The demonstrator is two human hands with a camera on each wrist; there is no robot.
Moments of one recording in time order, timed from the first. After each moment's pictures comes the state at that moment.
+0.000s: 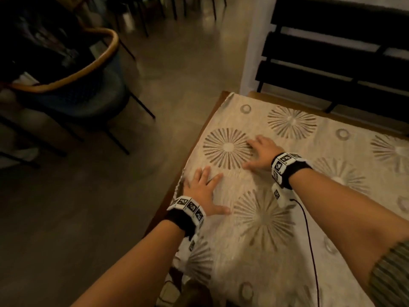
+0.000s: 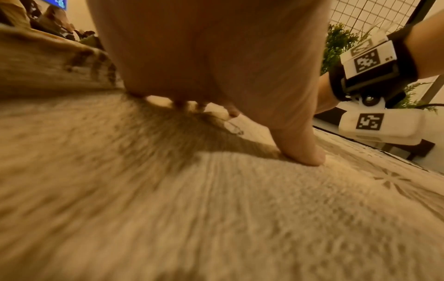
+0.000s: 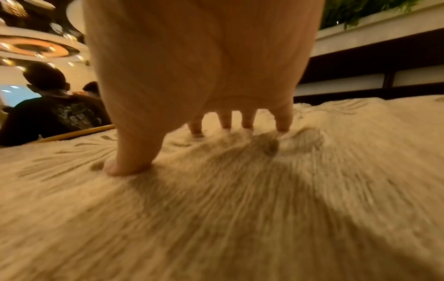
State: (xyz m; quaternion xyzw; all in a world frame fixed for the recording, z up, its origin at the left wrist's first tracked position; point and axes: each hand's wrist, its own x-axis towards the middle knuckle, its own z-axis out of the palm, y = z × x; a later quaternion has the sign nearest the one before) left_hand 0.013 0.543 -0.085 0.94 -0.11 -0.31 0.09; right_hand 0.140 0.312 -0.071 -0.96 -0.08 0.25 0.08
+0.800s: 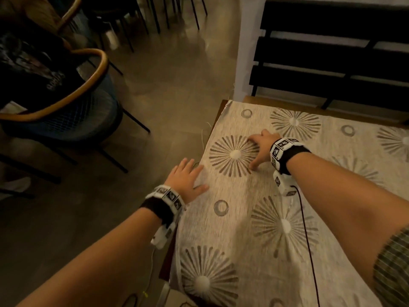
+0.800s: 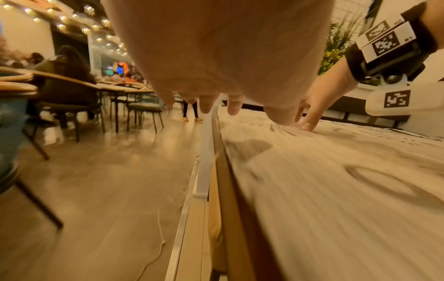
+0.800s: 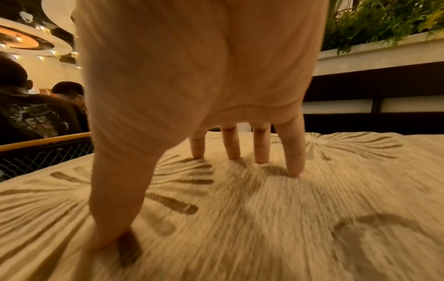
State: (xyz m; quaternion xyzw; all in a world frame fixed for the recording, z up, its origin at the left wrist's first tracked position) left_hand 0.094 0.631 -0.072 0.96 -0.15 -0.24 0.05; right_hand 0.183 0.350 -0.044 -0.96 -0.02 0.29 0.03
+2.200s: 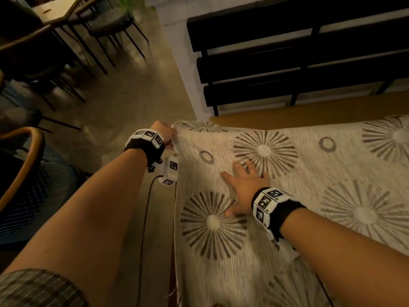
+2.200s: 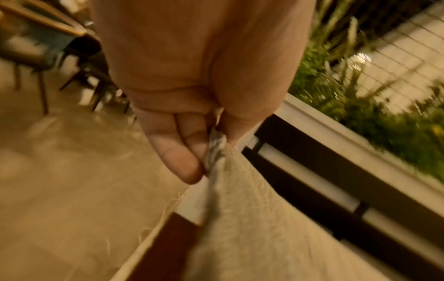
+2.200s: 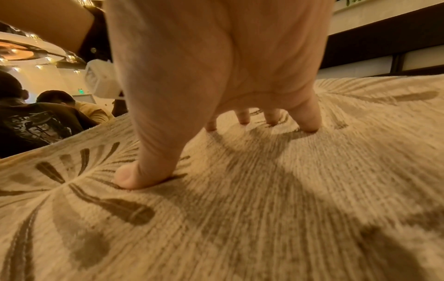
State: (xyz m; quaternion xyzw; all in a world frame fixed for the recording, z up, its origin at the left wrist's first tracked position) left_hand 0.452 0.492 -0.035 0.92 0.05 -0.20 0.32; right_hand 0.224 0.321 -0.067 -0.94 0.02 0.31 0.13
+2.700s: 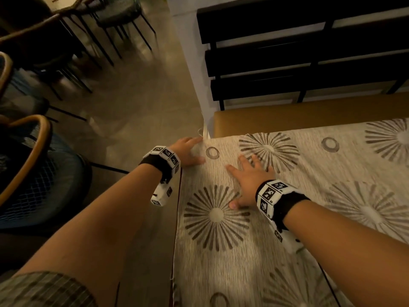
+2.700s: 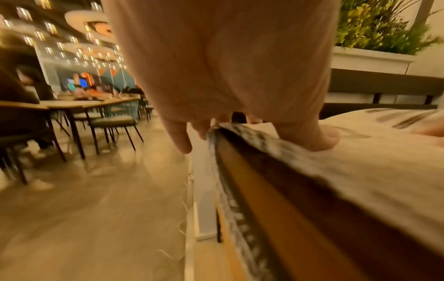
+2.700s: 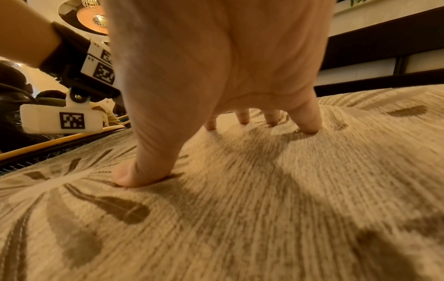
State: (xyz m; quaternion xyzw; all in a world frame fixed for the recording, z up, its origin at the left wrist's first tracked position) left_hand 0.401 0.502 -0.075 0.92 -0.24 -0.31 0.01; right_hand 0.224 0.320 -0.066 -0.94 0.02 0.30 0.13
